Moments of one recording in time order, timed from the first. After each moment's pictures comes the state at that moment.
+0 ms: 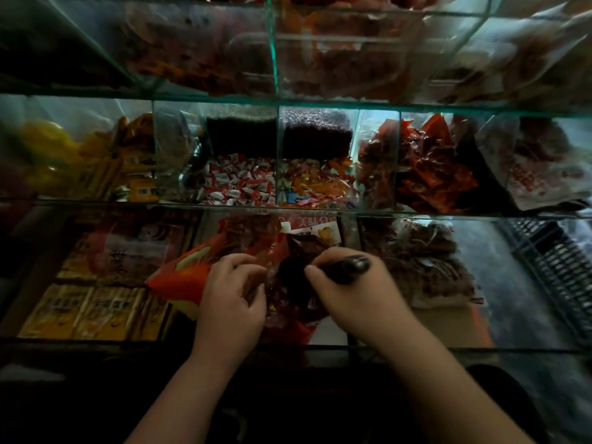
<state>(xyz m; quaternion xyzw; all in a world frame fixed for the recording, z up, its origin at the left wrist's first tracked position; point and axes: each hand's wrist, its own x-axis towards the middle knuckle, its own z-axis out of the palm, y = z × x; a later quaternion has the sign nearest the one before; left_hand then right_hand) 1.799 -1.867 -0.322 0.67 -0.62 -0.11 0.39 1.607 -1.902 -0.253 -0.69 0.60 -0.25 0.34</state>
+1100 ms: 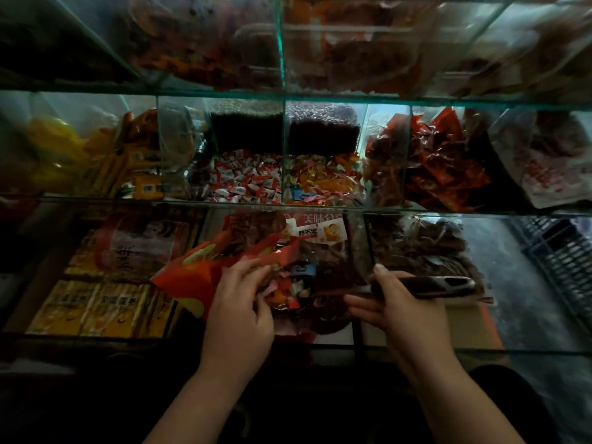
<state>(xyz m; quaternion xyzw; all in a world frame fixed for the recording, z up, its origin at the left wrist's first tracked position) 1.791 -1.852 -0.325 0.68 -0.61 -0.16 0.37 1.580 -1.889 -0.293 -0.25 0.60 -0.50 0.56</state>
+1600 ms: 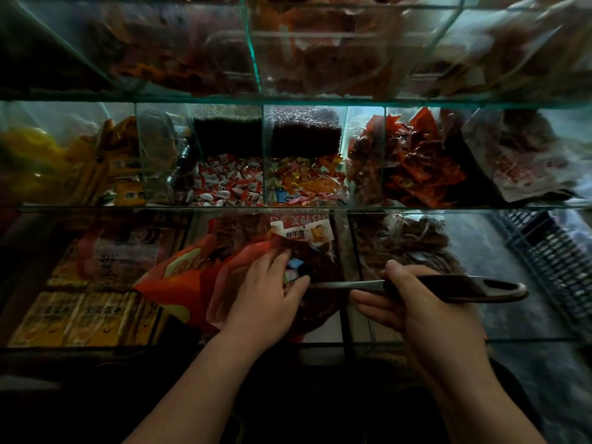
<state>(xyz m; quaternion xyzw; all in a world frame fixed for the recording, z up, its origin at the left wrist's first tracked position) 1.759 -1.902 -0.332 0.68 -0.65 -0.26 0.22 1.558 -1.862 -0.247 -0.30 0.56 -0.55 0.54</state>
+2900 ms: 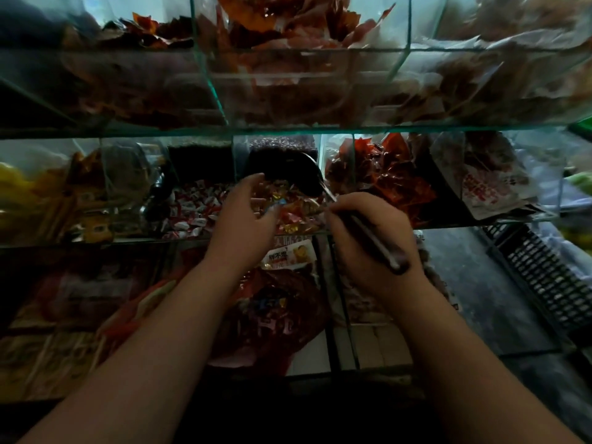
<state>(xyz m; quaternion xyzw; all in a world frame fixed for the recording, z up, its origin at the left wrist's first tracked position) 1.752 -2.015 -0.248 0.62 -0.62 -0.22 0.43 1.546 -1.965 -0.217 -0.74 0.47 -0.47 0.07</state>
